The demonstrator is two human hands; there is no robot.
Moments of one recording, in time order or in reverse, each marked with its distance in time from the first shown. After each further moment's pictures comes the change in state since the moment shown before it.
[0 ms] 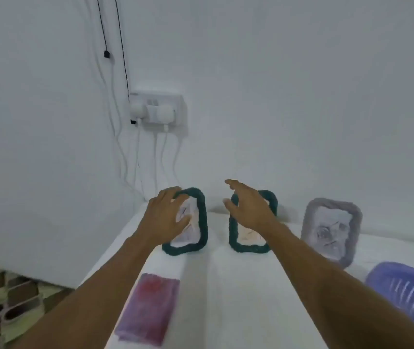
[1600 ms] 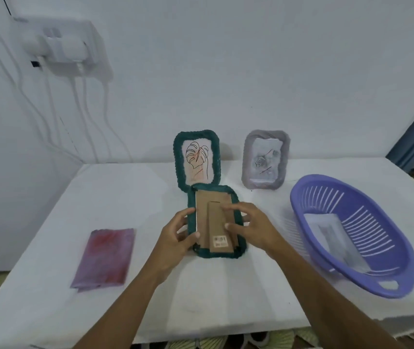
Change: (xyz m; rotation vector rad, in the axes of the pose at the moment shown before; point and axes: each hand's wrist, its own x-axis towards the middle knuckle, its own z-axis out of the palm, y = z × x) left_hand -0.129 0.128 0.097 -1.295 -0.356 -0.304; right_hand -0.215 0.069 0.004 0.497 -0.076 0.468
